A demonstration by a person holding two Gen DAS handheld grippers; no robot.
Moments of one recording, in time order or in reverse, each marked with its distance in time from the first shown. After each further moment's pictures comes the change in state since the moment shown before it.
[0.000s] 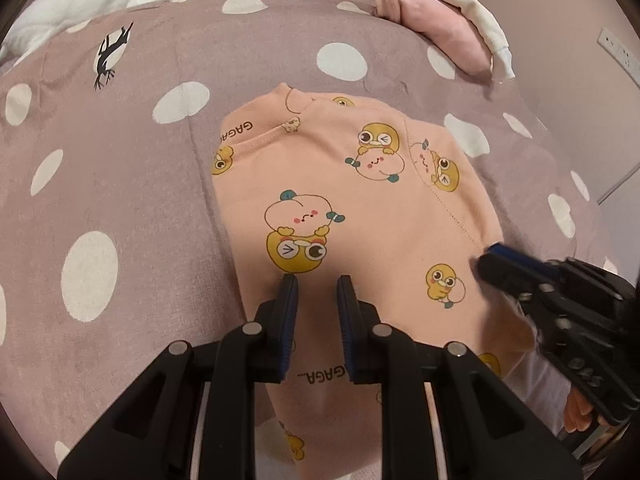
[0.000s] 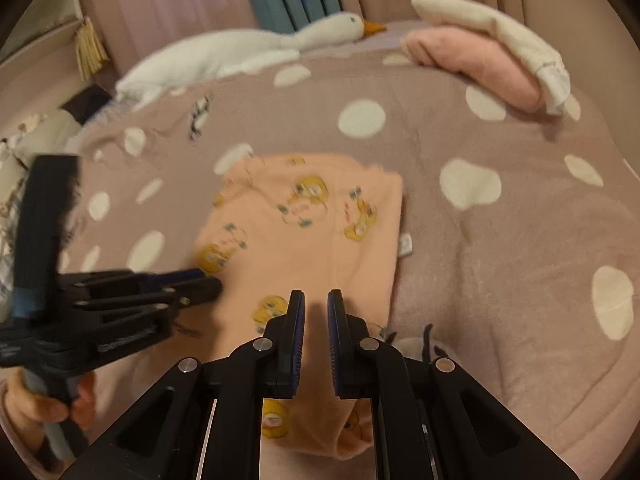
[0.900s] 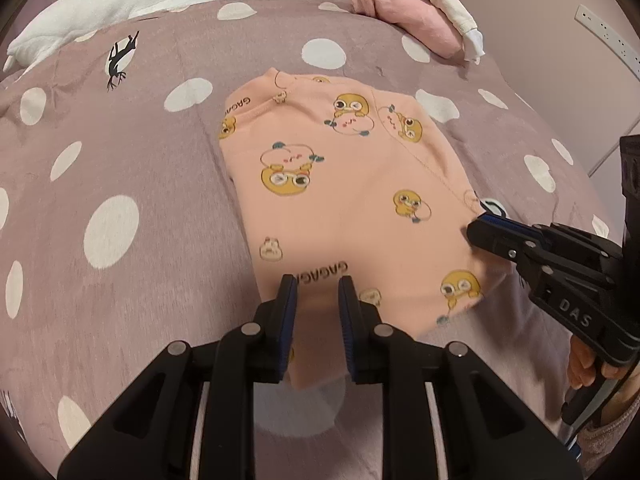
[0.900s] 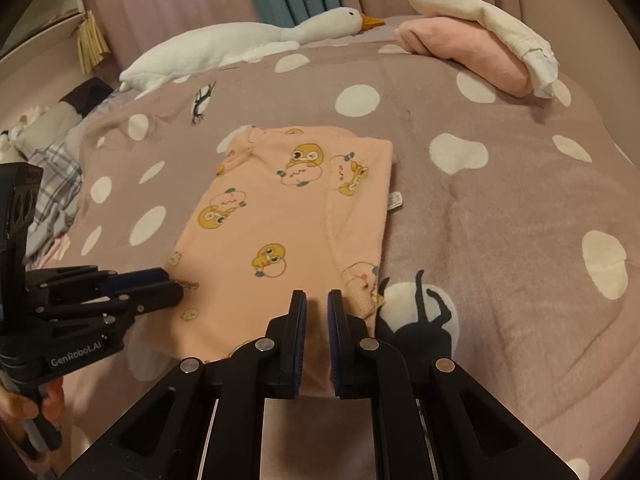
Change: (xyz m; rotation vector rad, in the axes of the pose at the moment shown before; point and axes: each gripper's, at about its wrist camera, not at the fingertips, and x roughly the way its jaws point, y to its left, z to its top) left arm -0.035 -0.005 -0.046 0.055 -0.004 0.005; right arm -0.024 -0.003 -0.027 -0.007 -0.015 0.010
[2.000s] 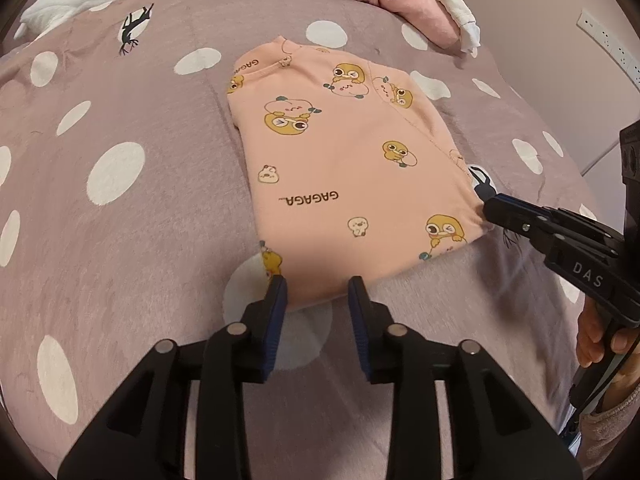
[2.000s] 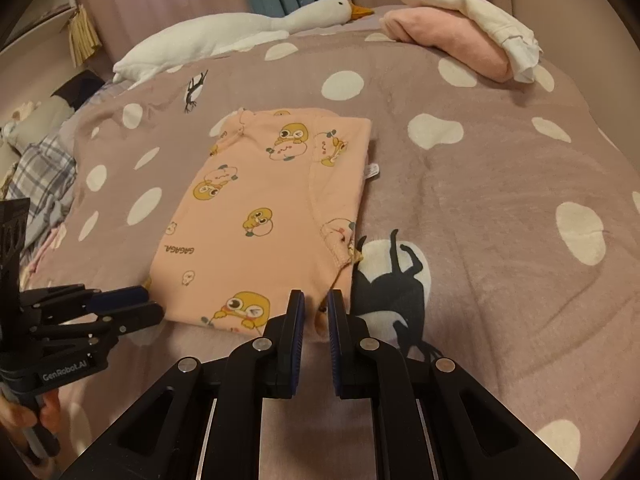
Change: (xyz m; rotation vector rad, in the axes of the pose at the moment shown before) left arm -0.015 -0.004 -0.036 -0.061 0.033 -0.027; right arm -0.024 -0.001 -0.017 0.028 0.027 -0.028
